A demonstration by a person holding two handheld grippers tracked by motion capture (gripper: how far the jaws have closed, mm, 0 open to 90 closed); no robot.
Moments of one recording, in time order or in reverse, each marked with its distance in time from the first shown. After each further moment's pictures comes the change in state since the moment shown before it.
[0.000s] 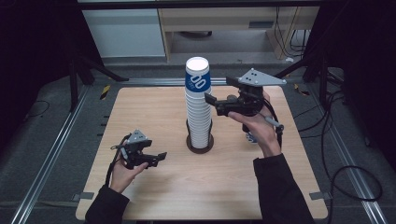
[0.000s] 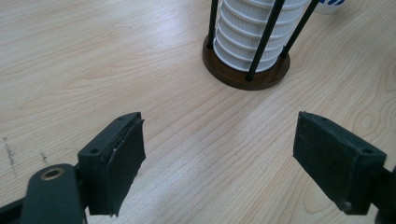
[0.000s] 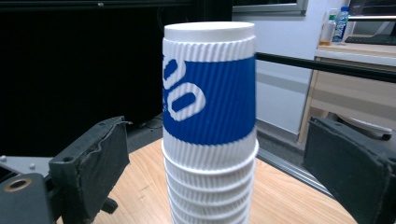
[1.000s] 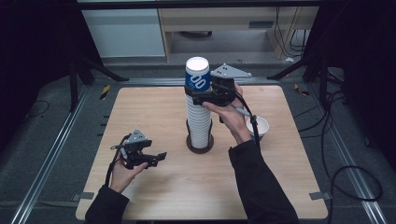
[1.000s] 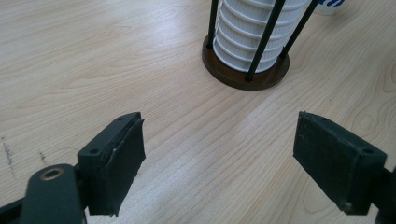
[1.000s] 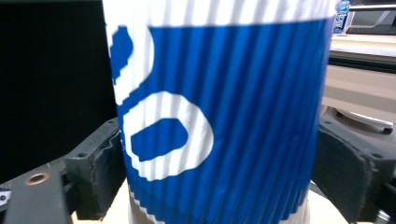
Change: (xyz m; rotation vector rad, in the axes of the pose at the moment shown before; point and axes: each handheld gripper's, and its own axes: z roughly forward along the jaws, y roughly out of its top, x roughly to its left) left arm 0.001 -0.001 0.000 -0.004 -0.005 -0.006; right arm 0.002 -0.011 0.075 0.018 -0.030 0.017
